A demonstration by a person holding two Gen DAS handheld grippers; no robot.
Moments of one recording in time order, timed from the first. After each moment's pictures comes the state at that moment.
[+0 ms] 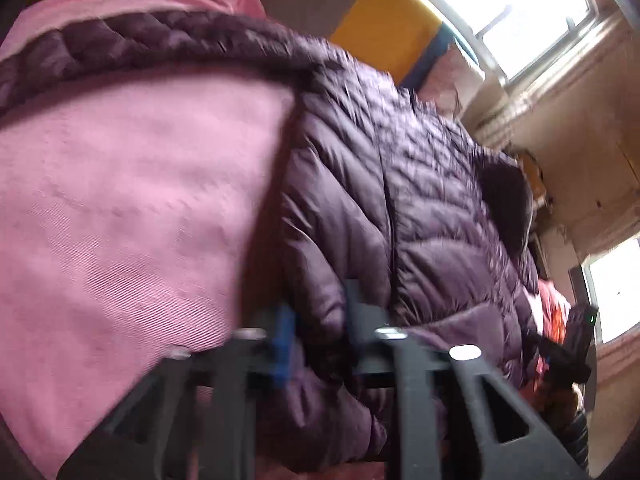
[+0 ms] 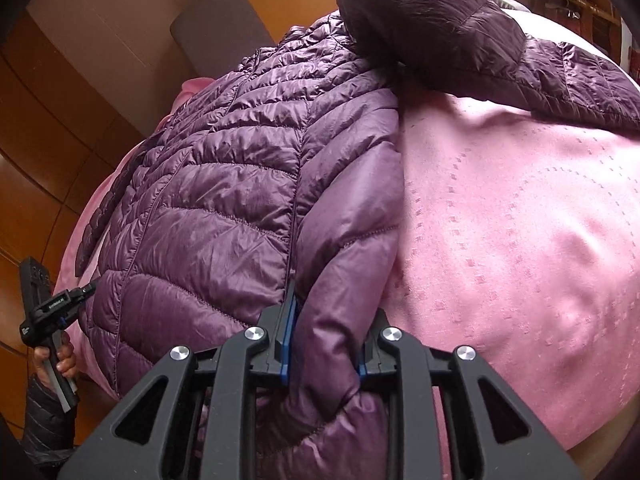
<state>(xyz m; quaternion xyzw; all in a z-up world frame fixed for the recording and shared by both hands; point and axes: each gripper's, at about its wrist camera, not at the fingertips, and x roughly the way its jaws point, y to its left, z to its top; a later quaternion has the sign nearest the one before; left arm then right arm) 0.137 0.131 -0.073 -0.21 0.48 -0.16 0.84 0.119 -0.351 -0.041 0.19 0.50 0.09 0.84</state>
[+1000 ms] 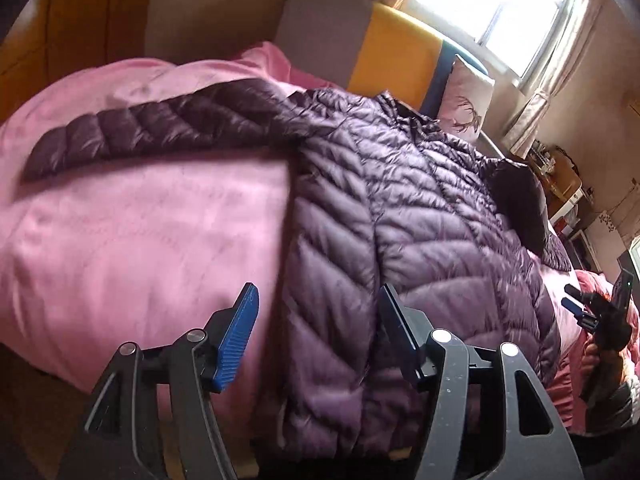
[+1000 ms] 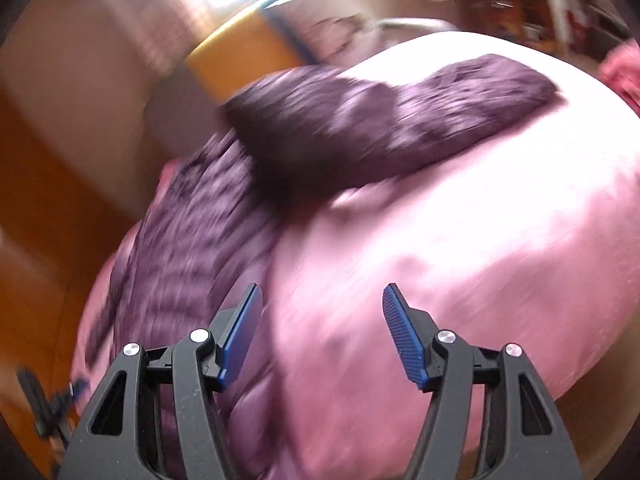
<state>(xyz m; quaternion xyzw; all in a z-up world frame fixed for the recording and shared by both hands) 0.066 0.108 -0.005 -0.13 0.41 -0.07 0.90 0.090 -0.516 -0.013 0.34 0.38 -0.04 0.86</state>
